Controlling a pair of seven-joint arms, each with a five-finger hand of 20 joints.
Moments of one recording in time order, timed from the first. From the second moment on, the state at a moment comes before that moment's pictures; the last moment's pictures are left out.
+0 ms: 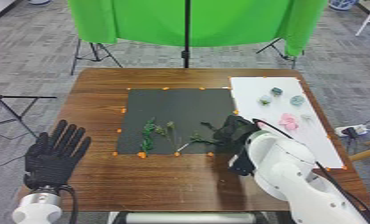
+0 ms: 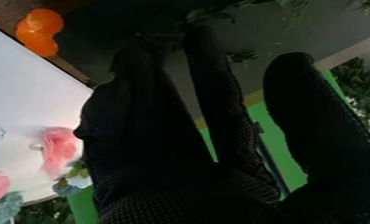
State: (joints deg) left arm 132.0 -65.7 -99.6 -124.8 3.5 12.6 15.7; right arm -87.6 -59.0 63.4 -119.7 -108.3 -21.7 50.1
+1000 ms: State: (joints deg) left arm 132.3 -65.7 -99.7 -124.8 3.1 12.6 15.6; right arm -88.4 -61.9 62.9 -122.0 -98.7 -20.3 55.2
